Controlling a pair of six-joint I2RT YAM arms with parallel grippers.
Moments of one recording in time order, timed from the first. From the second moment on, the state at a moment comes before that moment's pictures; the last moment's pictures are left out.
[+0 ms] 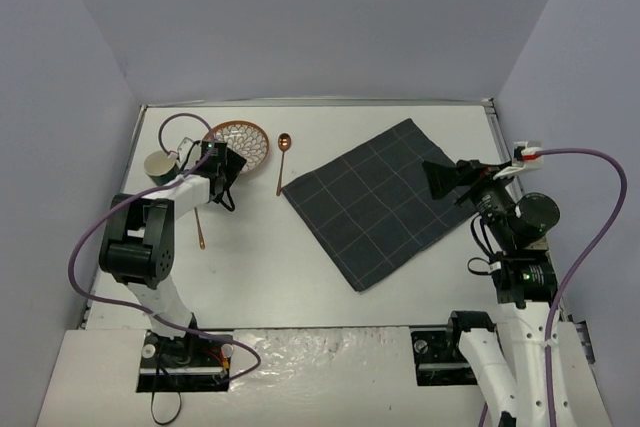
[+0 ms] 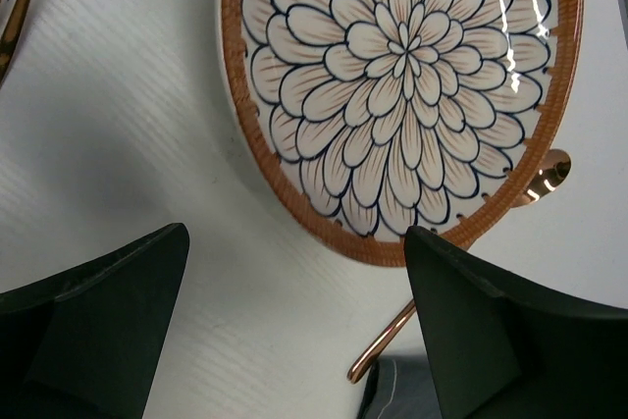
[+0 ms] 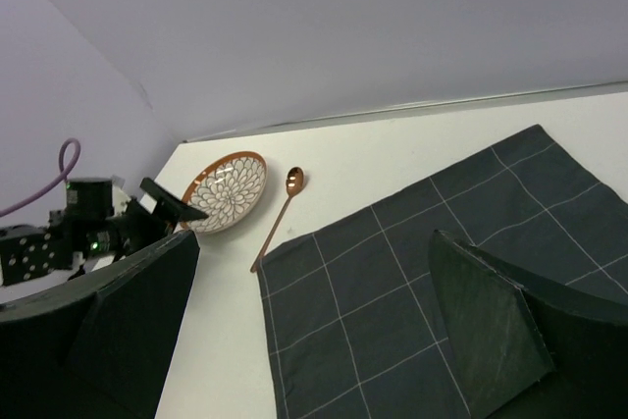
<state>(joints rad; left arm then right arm) -0.16 1.74 1.02 -0.08 -0.25 -1.08 -0.03 0.61 0.78 -0.10 -0.38 0.47</state>
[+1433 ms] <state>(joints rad) -0.10 1.32 0.94 -0.16 -0.03 -1.02 -0.01 0.55 0.75 -0.27 -0.41 0.40</state>
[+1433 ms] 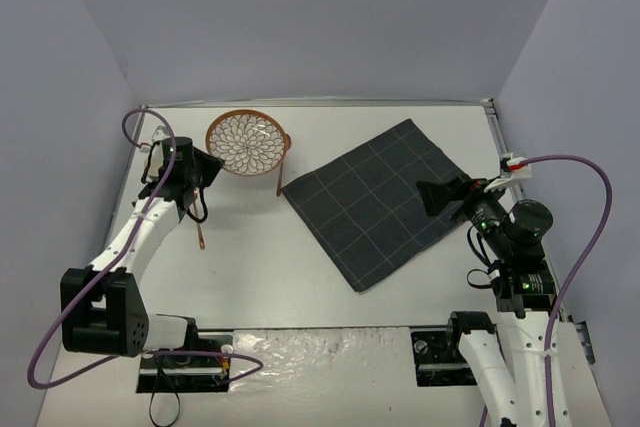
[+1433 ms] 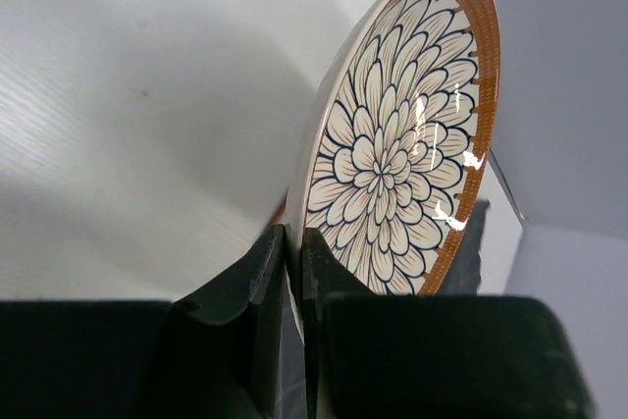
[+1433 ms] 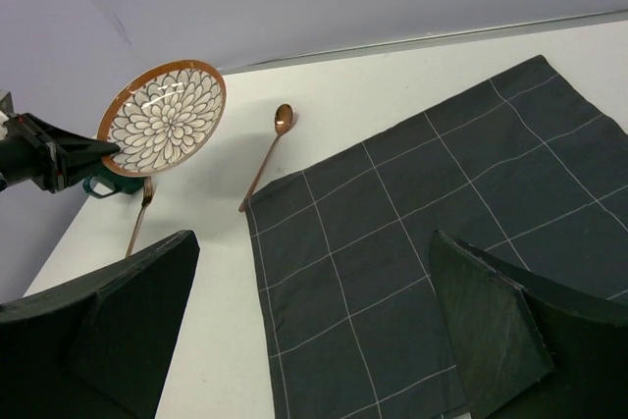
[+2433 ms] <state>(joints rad) -0.69 2.06 1.40 0.05 0.23 -0.98 -0.01 0.50 0.75 -0.41 -0.41 0.35</state>
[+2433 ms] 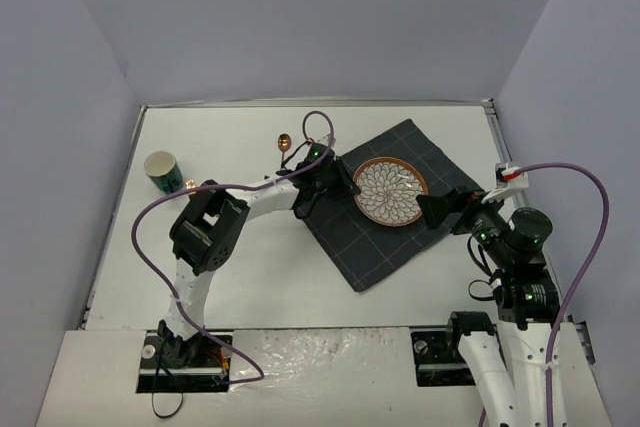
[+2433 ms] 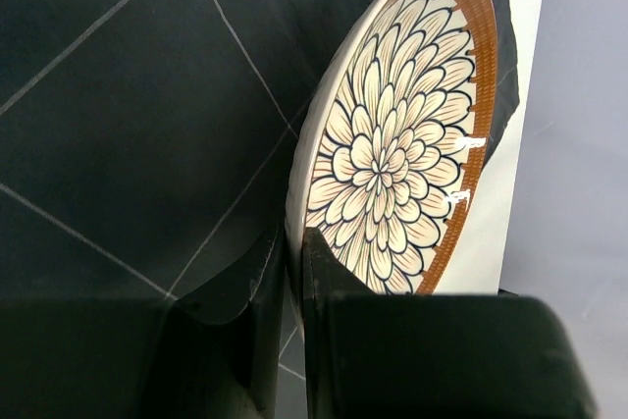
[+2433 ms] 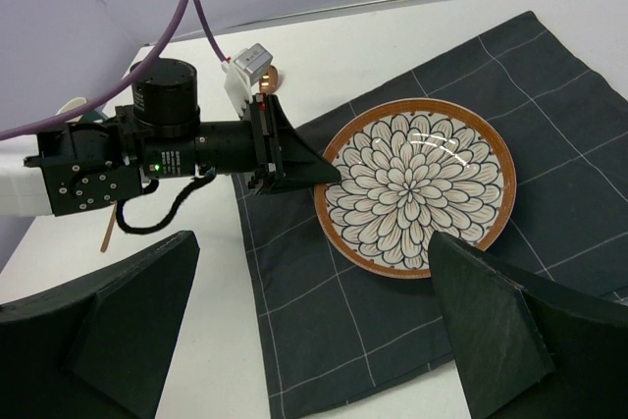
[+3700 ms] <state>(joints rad) -0.70 2.10 1.40 0.11 0.23 -1.02 -0.01 0.49 0.75 -0.45 -0.38 0.31</state>
